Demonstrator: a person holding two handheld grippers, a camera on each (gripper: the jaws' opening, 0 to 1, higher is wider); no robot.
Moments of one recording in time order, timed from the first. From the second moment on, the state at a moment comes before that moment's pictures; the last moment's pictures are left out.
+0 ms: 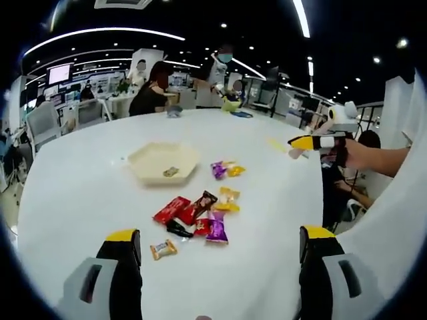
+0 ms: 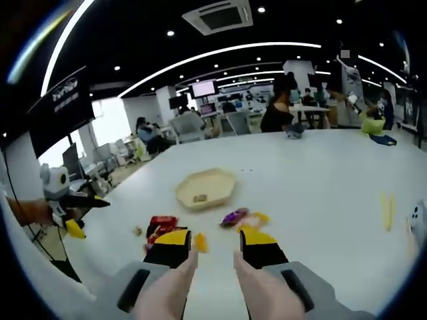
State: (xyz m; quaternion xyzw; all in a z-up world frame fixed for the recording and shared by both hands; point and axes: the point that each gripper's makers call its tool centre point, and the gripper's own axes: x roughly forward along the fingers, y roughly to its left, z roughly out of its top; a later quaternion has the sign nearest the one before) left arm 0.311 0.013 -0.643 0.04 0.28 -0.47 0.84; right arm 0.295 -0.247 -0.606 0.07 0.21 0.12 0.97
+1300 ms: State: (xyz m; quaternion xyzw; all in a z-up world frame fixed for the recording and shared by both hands) left arm 0.317 0.034 -0.645 0.03 0.29 -0.43 0.86; right arm 0.354 -0.251 -0.609 0.10 0.23 0.09 0.96
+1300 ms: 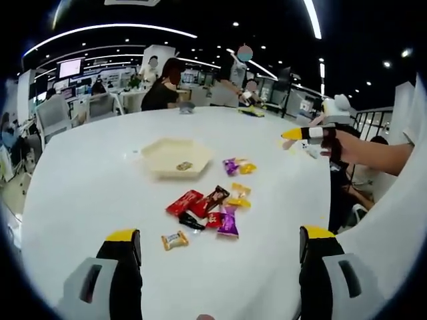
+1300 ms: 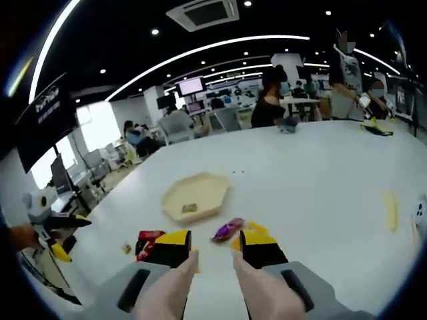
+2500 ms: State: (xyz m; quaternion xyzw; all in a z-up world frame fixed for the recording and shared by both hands) left arm 0.335 0.066 -0.654 0.01 0.32 -0.38 0.87; right arm 0.435 -0.226 -0.678 0.15 0.30 0.07 0.94
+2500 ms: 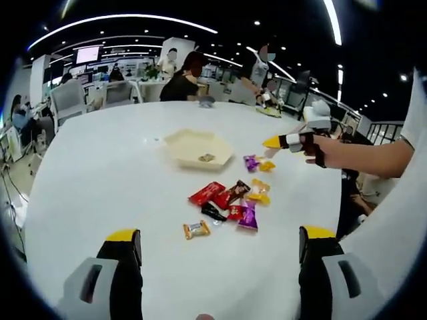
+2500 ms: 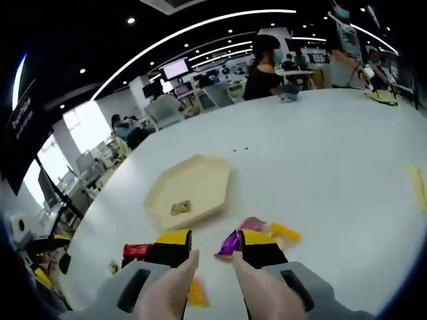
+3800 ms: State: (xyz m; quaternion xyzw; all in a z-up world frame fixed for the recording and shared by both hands) left arm 0.370 0.087 -0.673 -0.01 0.36 -0.34 0.87; right arm 0.484 -0.239 -0.725 0.12 0.32 0.01 0.94
